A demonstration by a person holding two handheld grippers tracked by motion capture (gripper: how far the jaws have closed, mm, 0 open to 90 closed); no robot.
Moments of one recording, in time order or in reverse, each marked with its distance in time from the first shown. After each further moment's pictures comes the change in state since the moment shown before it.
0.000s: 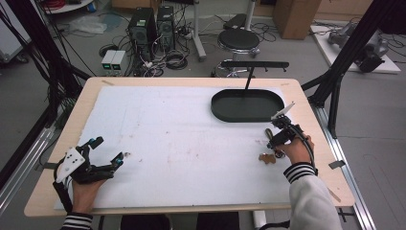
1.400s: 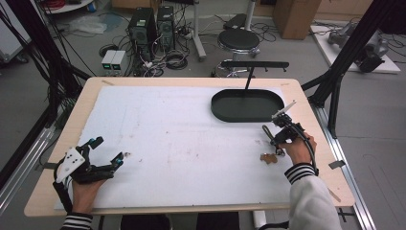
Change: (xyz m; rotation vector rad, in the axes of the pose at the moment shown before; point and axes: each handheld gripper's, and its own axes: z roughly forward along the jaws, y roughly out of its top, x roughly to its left) left arm 0.000 0.000 0.000 -0.001 0.001 0.000; right arm -0.004 0.001 -0.004 -0.056 0.013 -0.040
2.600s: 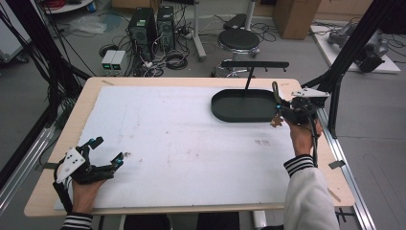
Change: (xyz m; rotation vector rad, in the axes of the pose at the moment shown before) left arm 0.000 0.000 0.000 0.001 0.001 0.010; right arm -0.016 0.008 -0.056 -0.734 -0.093 0.008
